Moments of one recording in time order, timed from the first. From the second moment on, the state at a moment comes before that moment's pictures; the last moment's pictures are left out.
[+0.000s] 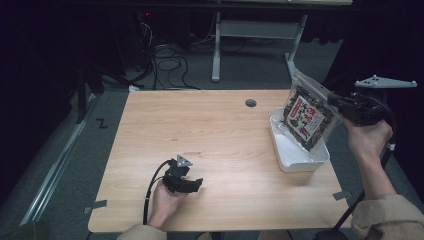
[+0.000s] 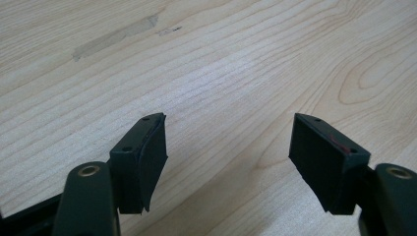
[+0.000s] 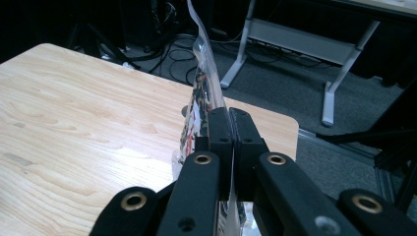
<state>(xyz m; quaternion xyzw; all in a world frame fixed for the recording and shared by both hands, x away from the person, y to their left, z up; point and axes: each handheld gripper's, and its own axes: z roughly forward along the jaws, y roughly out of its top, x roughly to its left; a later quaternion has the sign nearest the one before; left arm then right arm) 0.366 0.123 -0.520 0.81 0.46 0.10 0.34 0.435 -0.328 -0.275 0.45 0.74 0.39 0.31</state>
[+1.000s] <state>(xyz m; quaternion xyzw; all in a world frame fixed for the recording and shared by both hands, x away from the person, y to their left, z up) 0.366 0.122 -0.520 0.81 0.46 0.11 0.33 0.441 -0.336 -0.300 0.48 0.73 0.37 0.31</state>
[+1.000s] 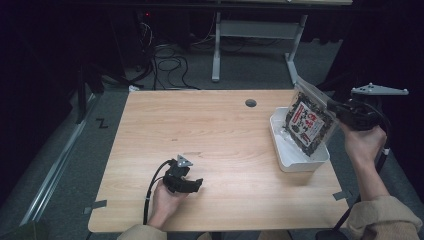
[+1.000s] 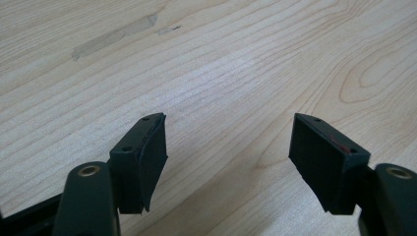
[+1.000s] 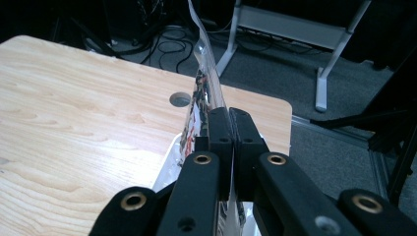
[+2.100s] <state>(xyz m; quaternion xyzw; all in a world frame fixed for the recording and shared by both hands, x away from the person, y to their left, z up) 0.367 0.122 -0.520 0.81 0.47 0.11 0.33 0.445 -0.357 -0.340 0.52 0.73 0.35 0.28</state>
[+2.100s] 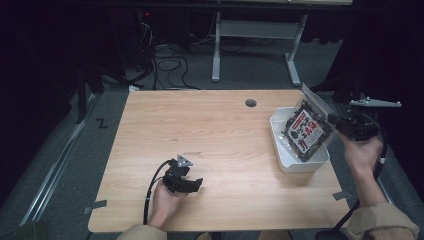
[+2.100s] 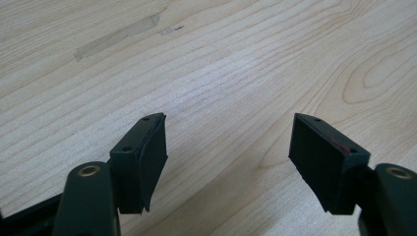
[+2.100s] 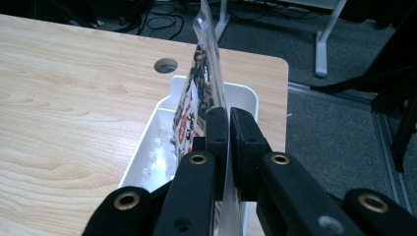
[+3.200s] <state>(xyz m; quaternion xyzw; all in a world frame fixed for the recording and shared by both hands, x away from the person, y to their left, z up) 0.366 0.122 -0.520 0.81 0.46 0.11 0.33 0.444 -0.369 -0.344 0.53 0.72 0.32 0.29</state>
